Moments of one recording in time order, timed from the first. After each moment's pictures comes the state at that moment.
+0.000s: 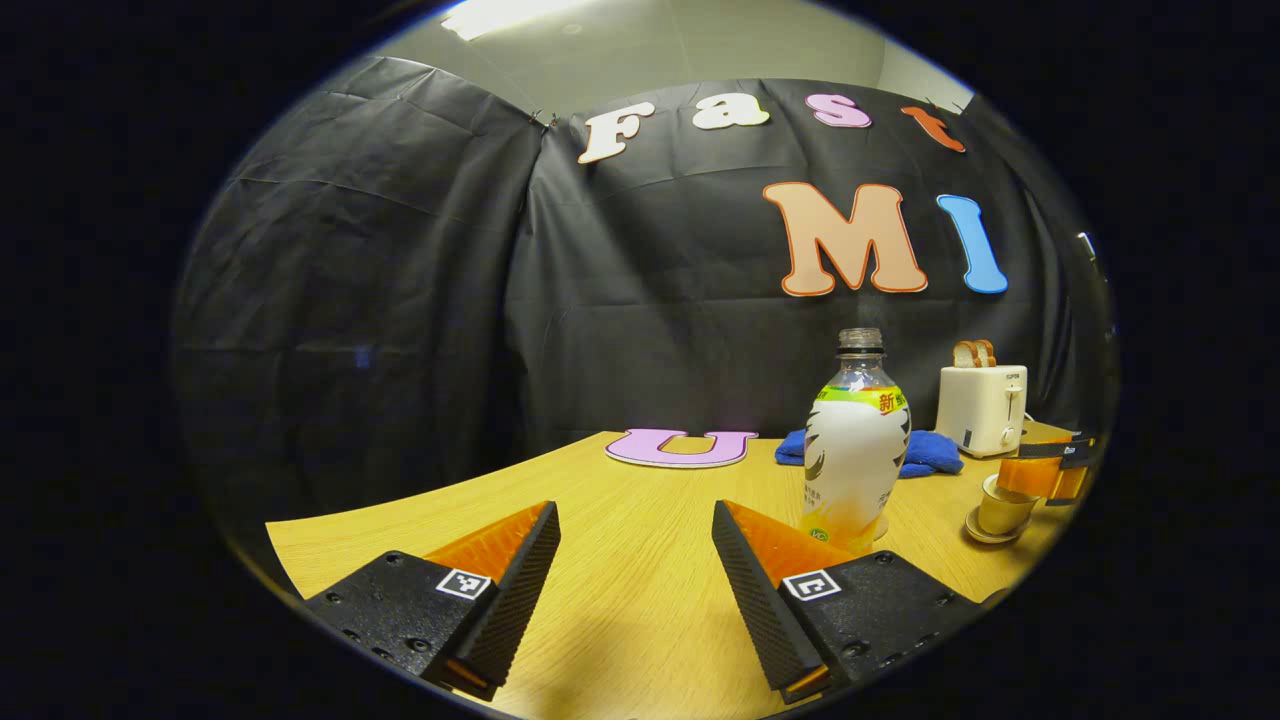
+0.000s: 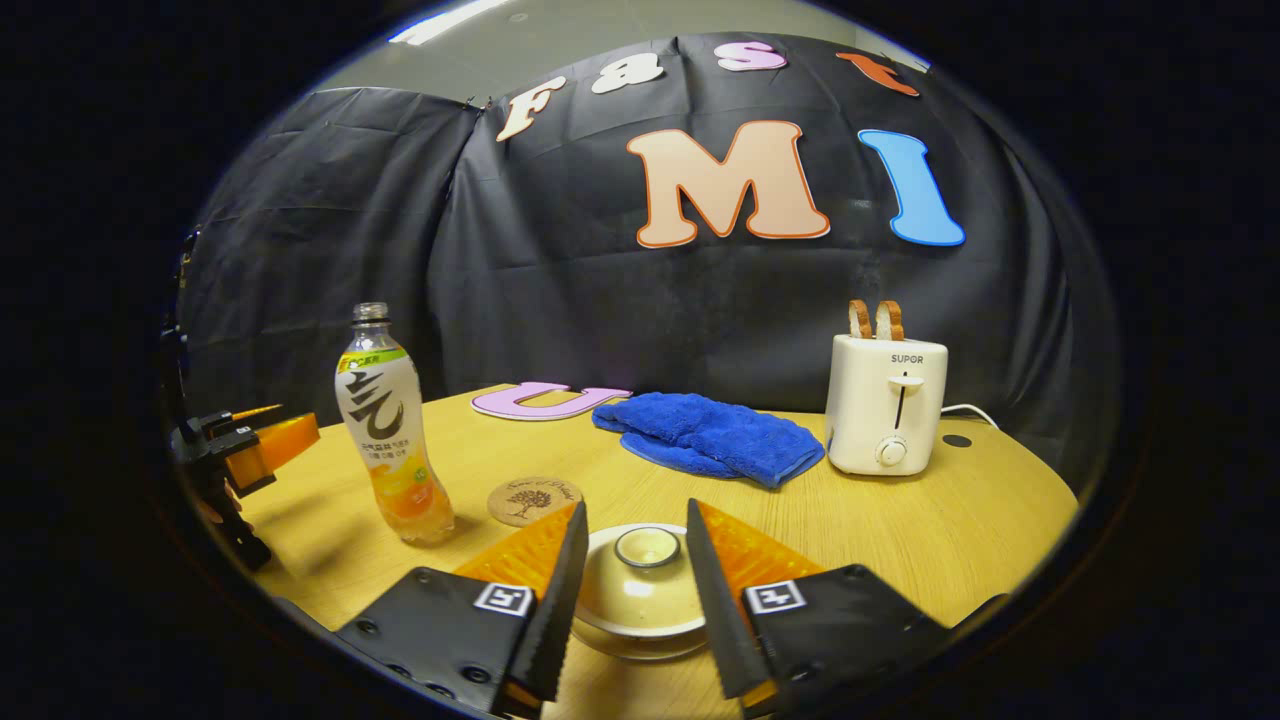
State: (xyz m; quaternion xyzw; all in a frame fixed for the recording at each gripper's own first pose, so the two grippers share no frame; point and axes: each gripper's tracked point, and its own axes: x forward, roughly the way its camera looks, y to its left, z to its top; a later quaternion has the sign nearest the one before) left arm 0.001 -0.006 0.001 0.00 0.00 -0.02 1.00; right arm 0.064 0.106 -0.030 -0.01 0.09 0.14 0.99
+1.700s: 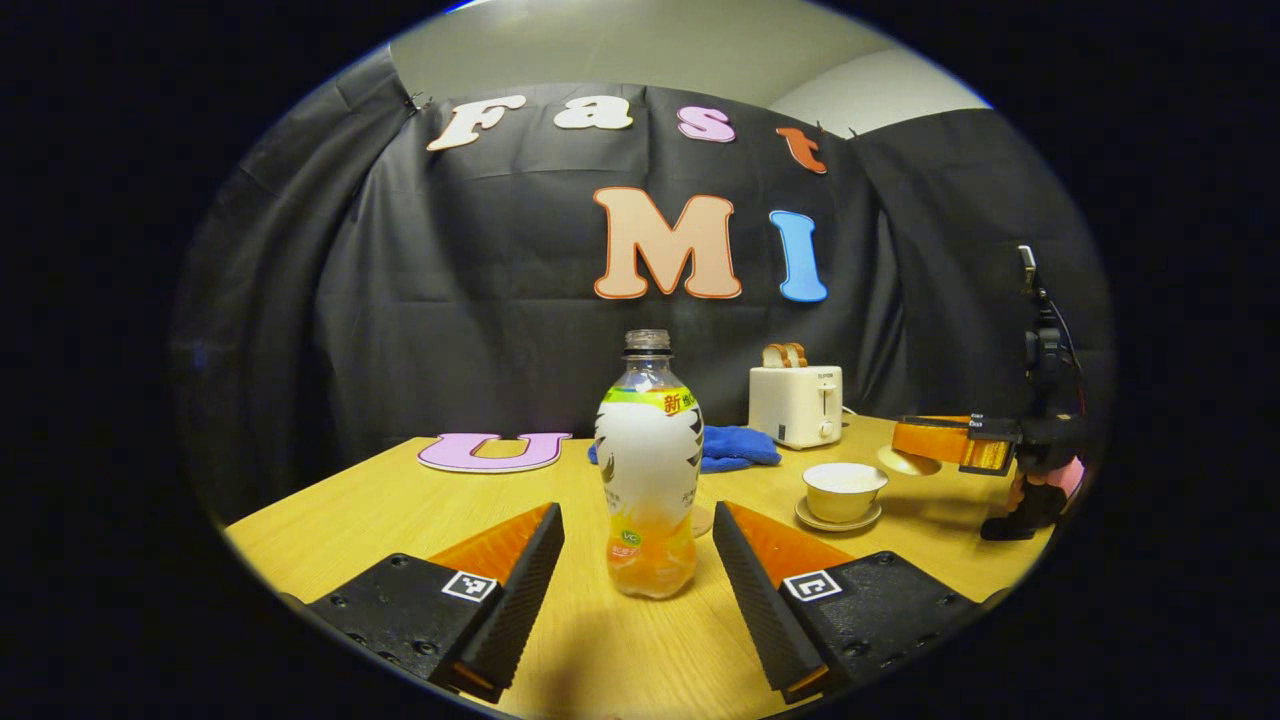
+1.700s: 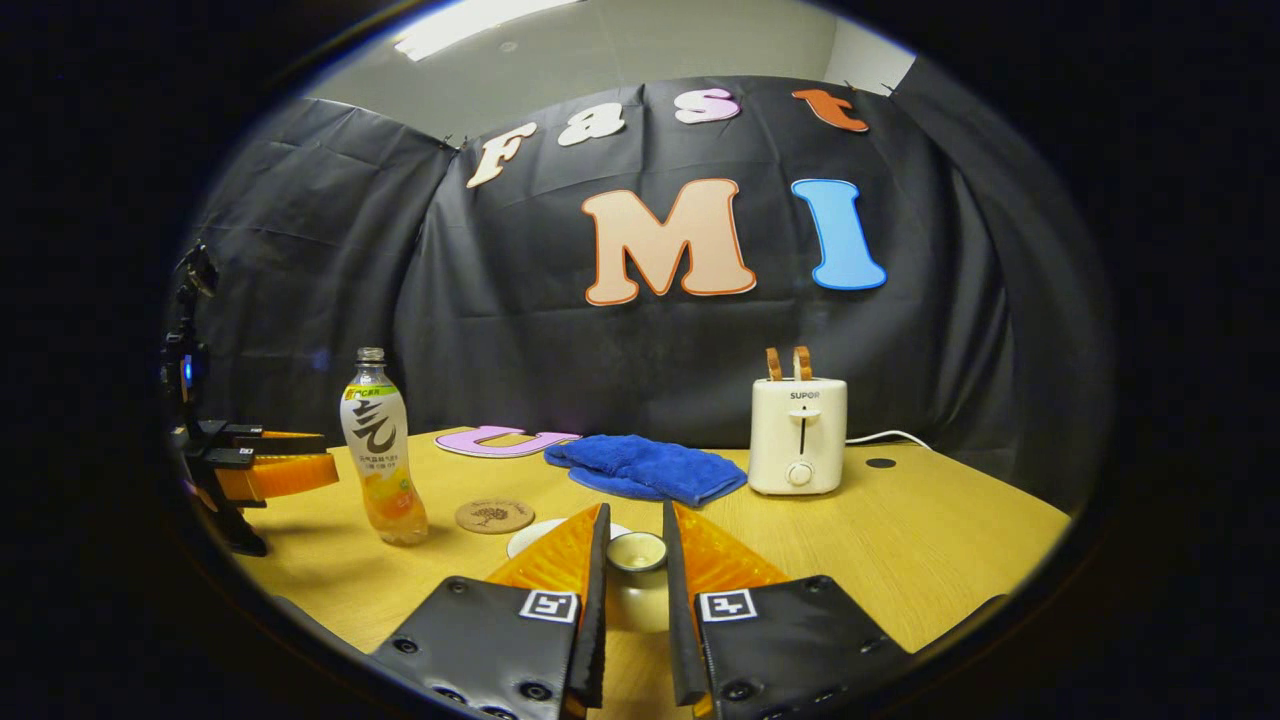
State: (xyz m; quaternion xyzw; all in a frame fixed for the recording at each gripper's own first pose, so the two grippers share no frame) left arm -0.019 -0.113 -0.004 -0.01 0.00 -0.31 0.95; right arm 0.012 0.043 0.001 0.00 0.01 0.08 1.00
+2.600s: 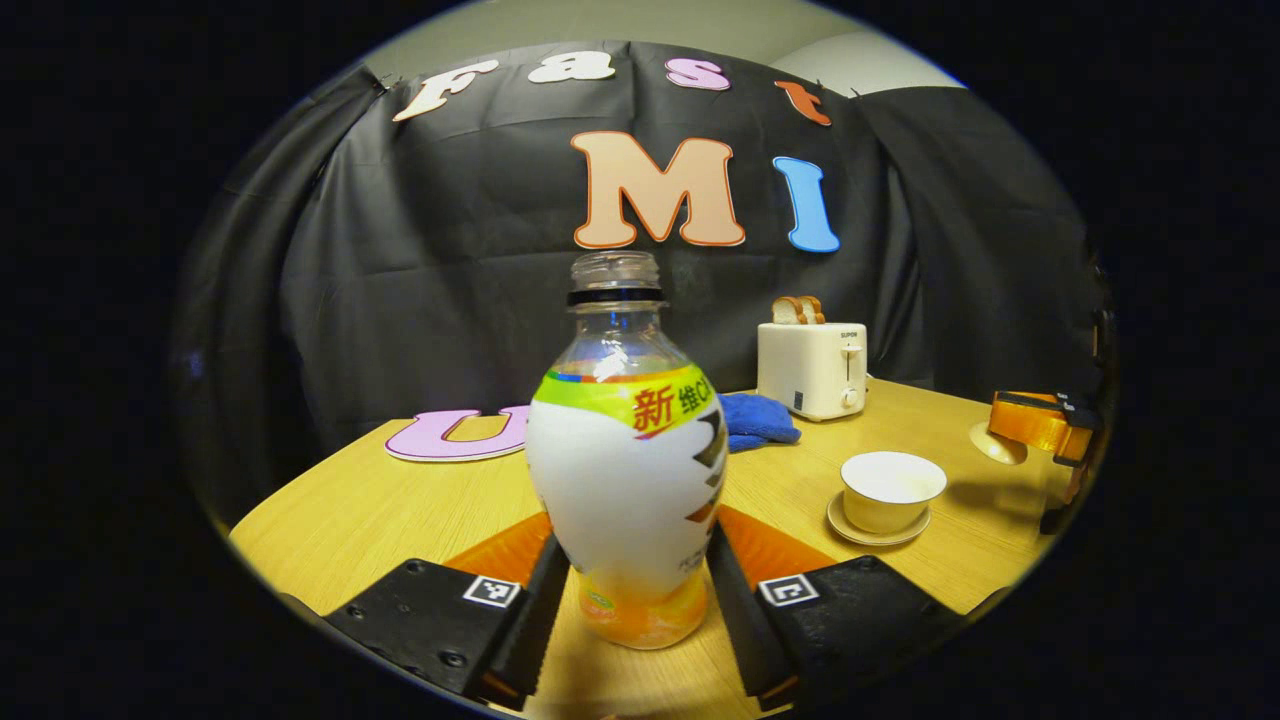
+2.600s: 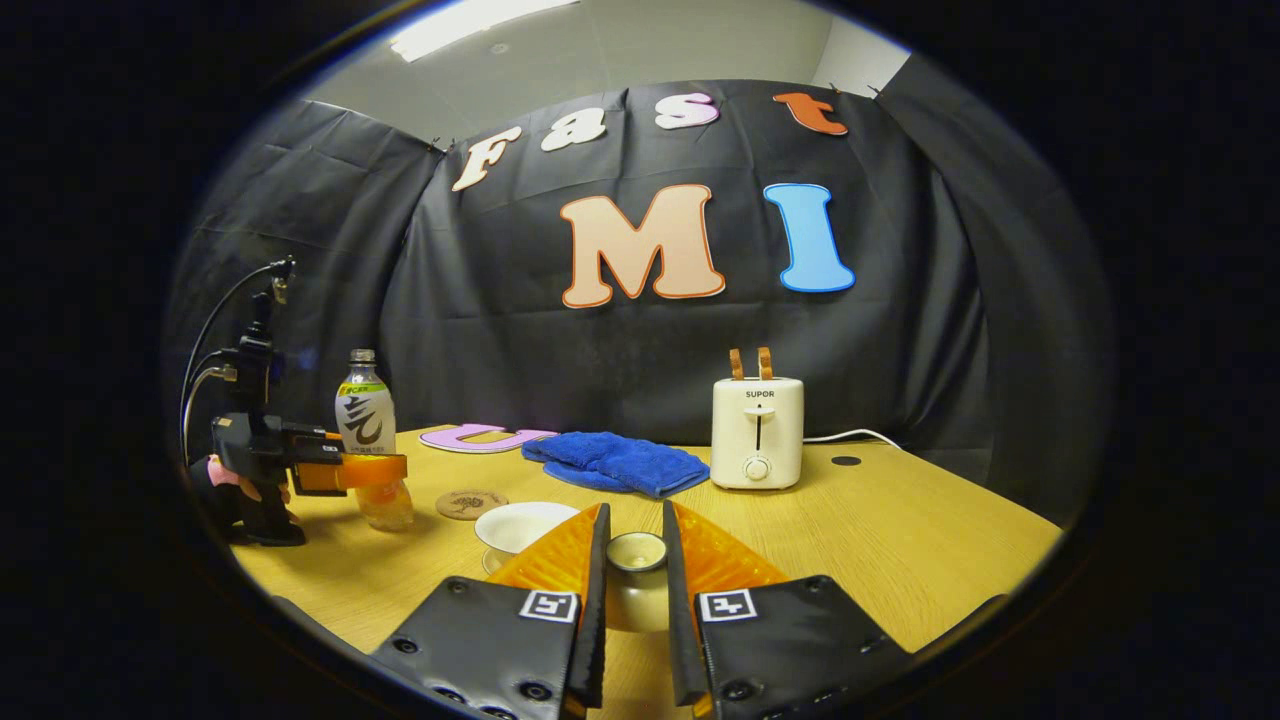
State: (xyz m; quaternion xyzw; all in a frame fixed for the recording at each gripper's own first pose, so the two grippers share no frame) left arm 0.038 -0.159 -0.025 0.03 0.06 -0.30 0.95; right arm -0.009 0.005 0.005 0.00 0.00 0.06 1.00
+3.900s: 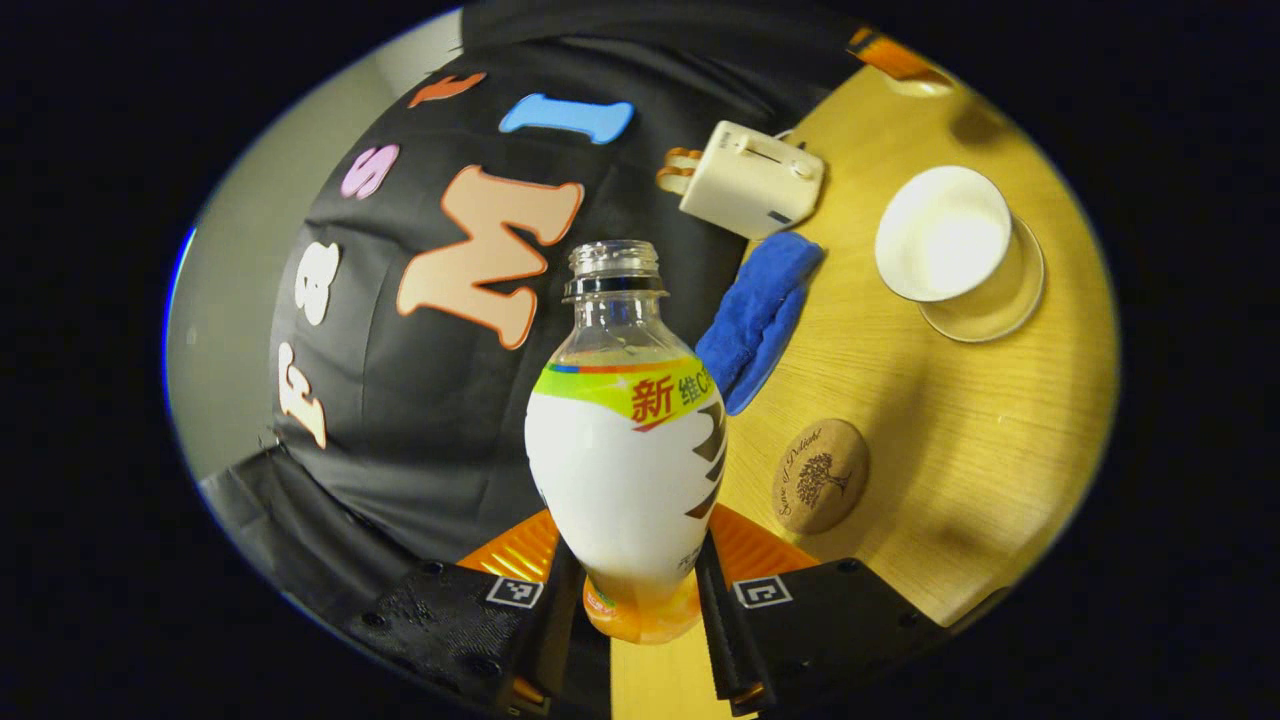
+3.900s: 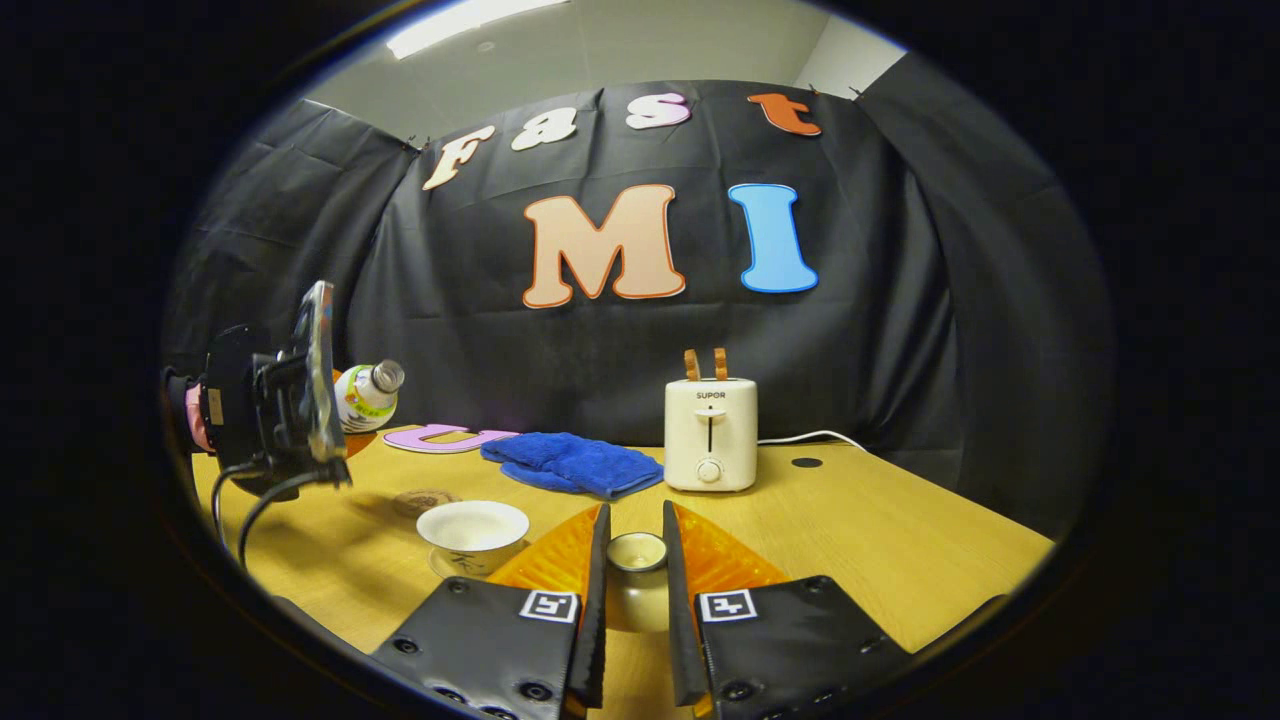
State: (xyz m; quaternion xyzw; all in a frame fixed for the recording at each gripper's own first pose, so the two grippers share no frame) left arm 0.062 -0.175 0.007 0.58 -0.04 -0.19 0.79; right arm 0.001 -0.046 0.007 0.00 0.00 0.01 1.00
